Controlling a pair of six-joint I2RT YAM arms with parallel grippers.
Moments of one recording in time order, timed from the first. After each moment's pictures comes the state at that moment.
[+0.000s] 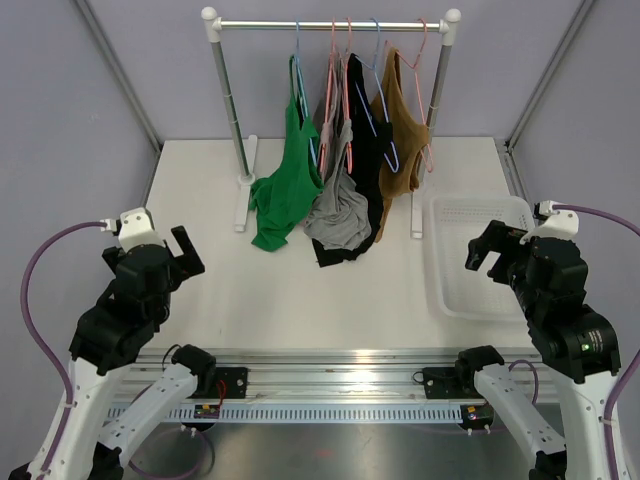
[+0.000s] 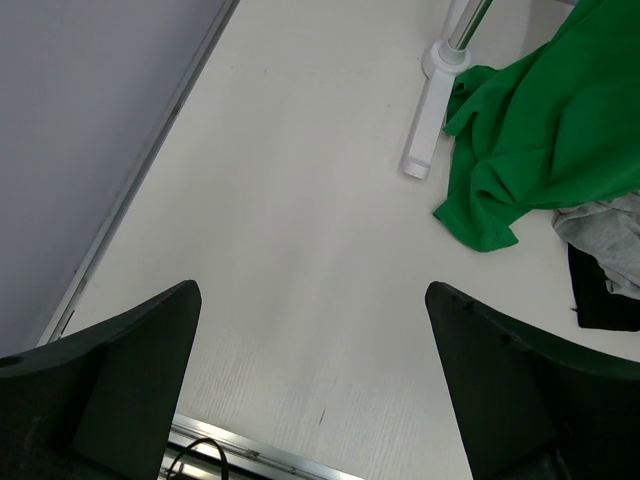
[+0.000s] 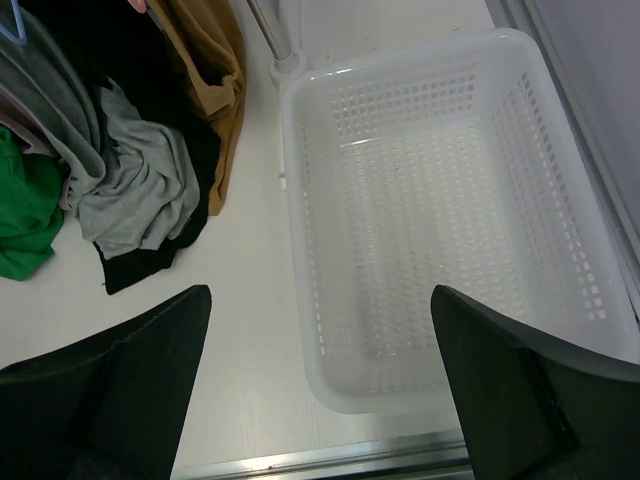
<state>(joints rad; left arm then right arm) -0.44 0.58 1.07 -1.00 -0.66 -0.40 0.22 0.61 1.19 -0.99 0.28 0.32</state>
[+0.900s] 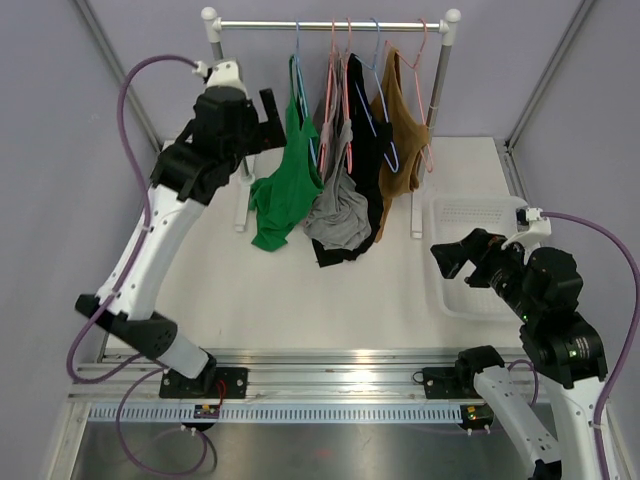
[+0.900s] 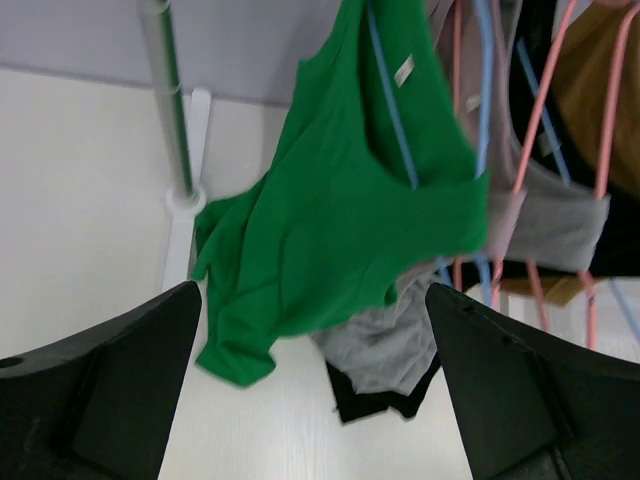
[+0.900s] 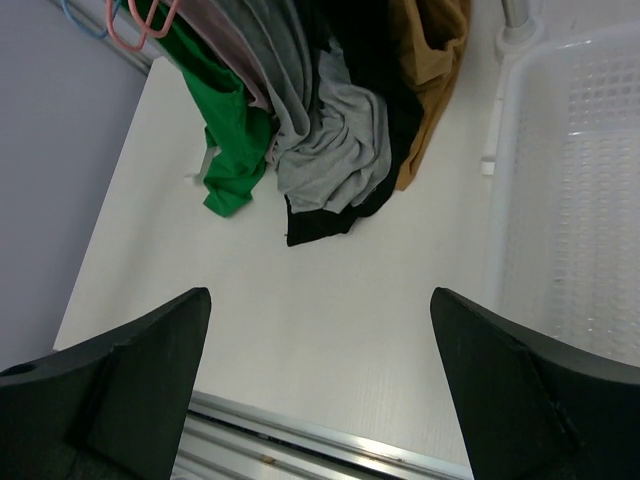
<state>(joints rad) -0.50 1.48 1.91 -0.83 -0.38 -0.41 0.22 0.52 1.06 -0.81 -0.13 0.48</state>
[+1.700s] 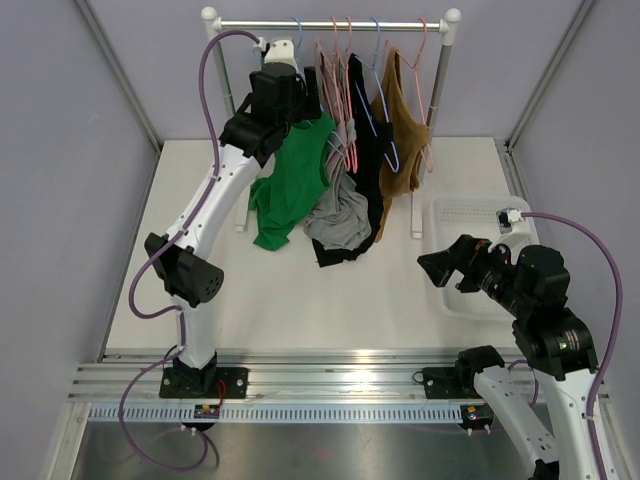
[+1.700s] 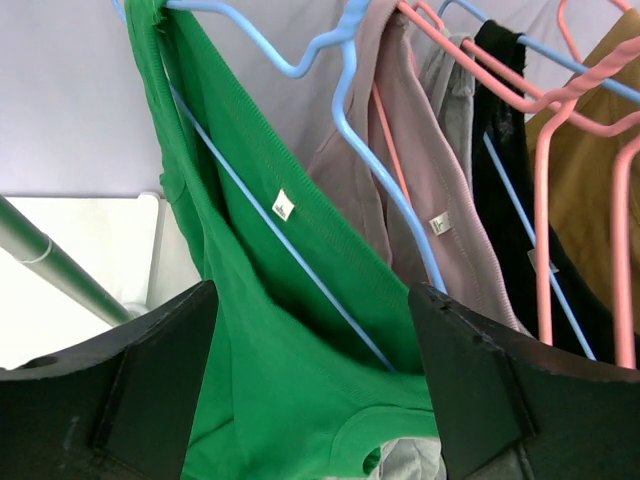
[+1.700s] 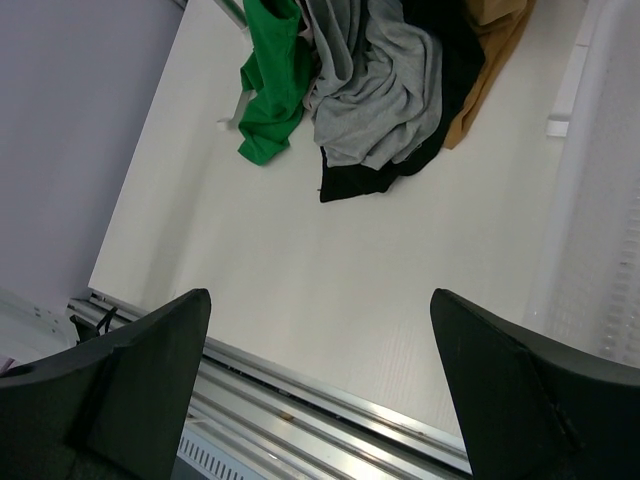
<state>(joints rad) -0.51 1.97 2.28 -0.58 -0.38 -0.27 0.22 0.52 0.98 -0.79 -0.29 0.49</state>
